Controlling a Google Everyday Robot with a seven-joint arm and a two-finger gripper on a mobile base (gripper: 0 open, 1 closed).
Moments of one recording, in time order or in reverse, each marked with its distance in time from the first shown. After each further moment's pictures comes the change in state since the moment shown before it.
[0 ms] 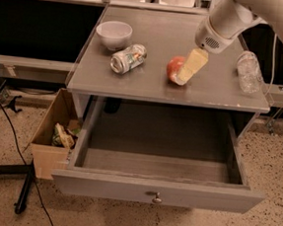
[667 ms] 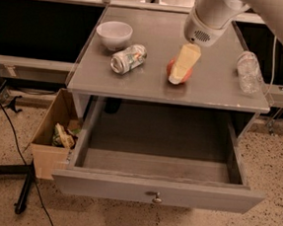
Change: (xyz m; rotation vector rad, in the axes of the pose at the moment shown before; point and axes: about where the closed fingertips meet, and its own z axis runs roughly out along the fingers) arm -0.024 0.021 -0.024 0.022 0.087 -0.092
